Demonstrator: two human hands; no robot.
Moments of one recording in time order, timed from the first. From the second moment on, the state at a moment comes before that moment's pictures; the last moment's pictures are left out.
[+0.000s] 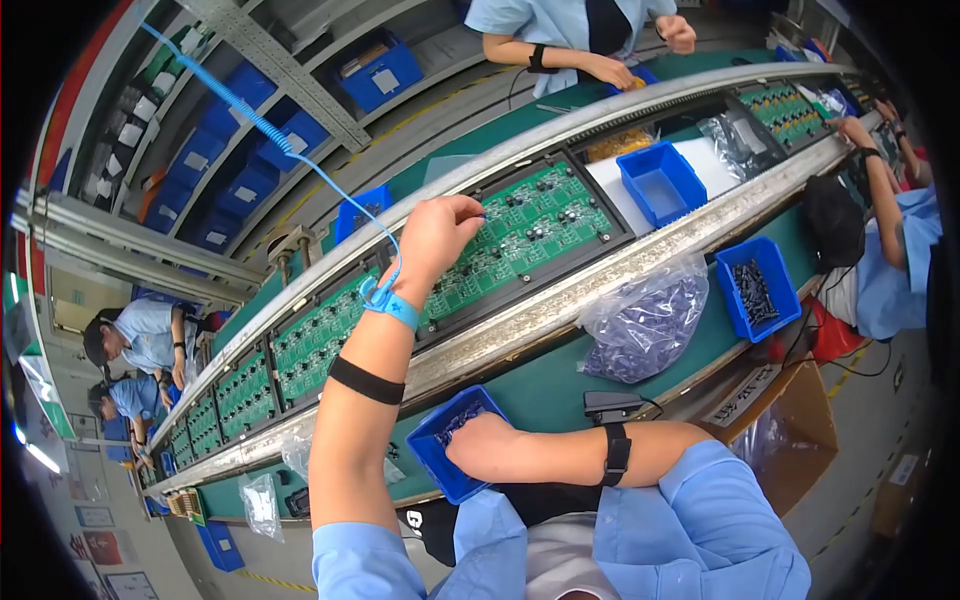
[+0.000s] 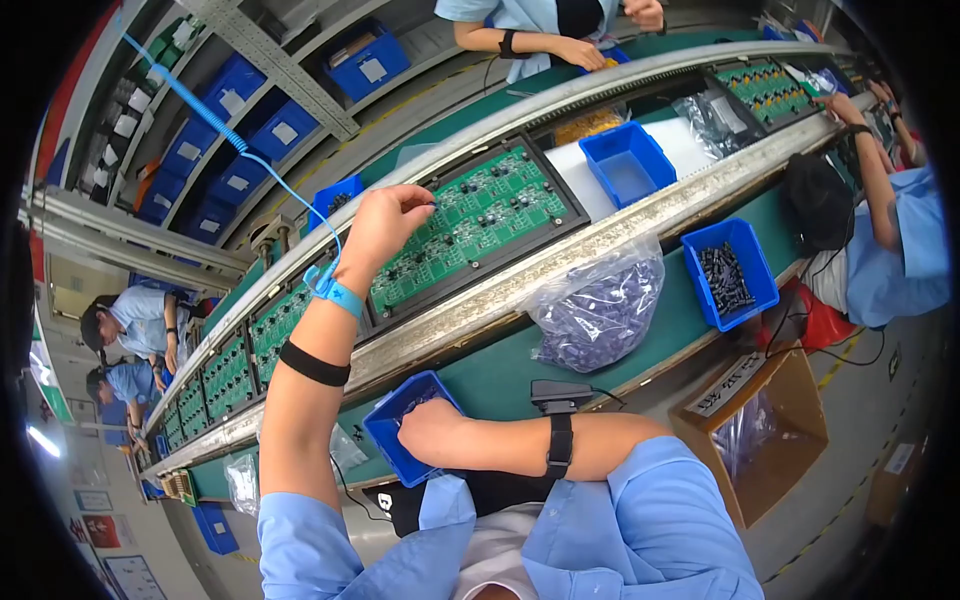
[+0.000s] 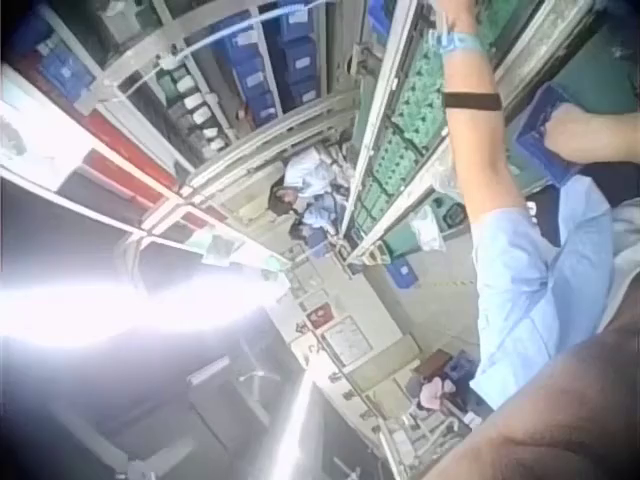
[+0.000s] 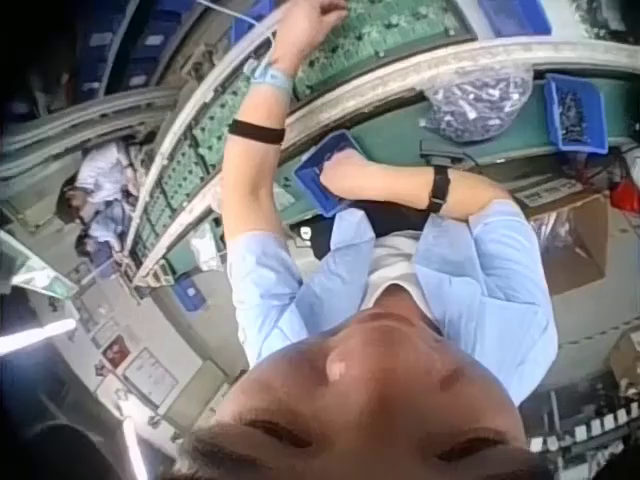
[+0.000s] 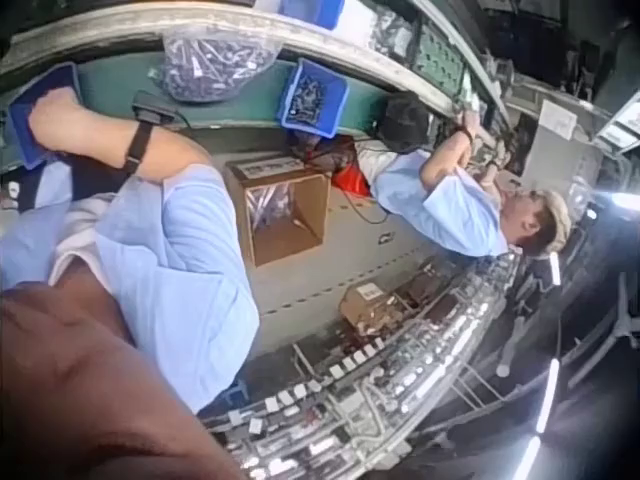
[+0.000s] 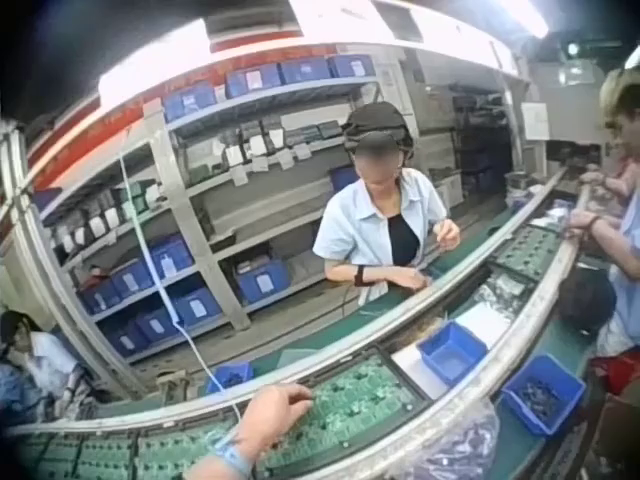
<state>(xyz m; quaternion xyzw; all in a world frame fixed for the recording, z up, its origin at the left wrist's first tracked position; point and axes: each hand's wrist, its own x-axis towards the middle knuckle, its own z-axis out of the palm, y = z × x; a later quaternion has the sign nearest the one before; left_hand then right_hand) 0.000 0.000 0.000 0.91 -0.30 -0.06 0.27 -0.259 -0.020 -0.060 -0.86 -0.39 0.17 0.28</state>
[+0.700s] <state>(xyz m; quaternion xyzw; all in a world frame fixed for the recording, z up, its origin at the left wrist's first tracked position) 0.028 0.056 0.095 0.91 -0.38 0.03 0.17 -0.266 0.062 0.053 -0.87 -0.38 0.14 0.28</state>
